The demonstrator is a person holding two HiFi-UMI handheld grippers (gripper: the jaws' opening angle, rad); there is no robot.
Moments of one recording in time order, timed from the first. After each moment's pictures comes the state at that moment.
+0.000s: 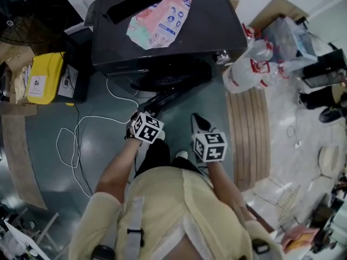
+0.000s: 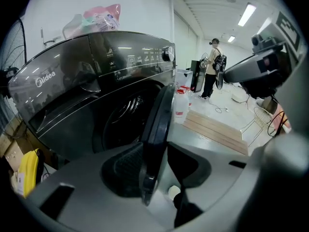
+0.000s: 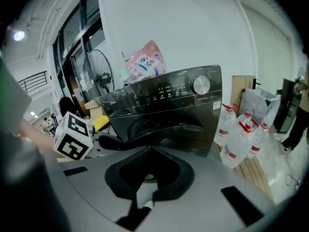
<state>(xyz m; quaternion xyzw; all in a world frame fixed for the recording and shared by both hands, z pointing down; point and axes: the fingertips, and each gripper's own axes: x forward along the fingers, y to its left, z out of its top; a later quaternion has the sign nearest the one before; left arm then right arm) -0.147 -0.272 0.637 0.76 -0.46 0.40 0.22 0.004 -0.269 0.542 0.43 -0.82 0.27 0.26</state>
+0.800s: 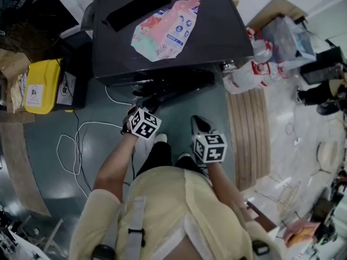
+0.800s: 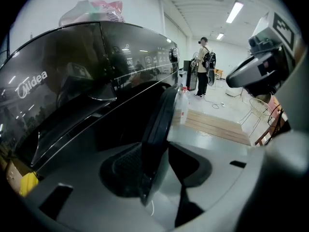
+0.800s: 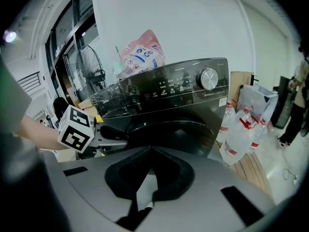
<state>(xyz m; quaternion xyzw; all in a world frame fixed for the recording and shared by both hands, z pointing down) -0.191 -0.332 0.636 0.79 -0.43 0.41 0.17 -0.028 -0.296 0.554 0.45 -0.80 0.29 0.28</state>
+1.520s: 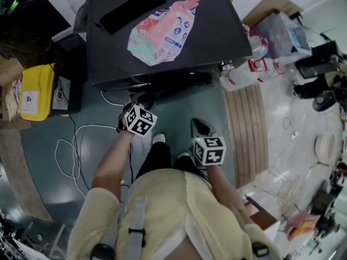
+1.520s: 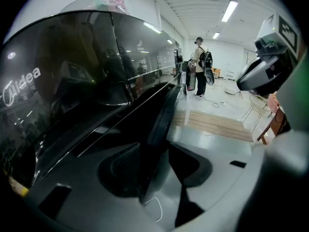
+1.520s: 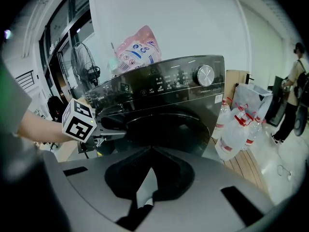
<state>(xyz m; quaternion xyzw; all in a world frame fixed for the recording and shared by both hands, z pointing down) -0.207 -0.365 0.635 0.80 -0.42 0.41 0.14 -0.025 -0.294 0.562 0.47 -0.78 0.30 0.29</state>
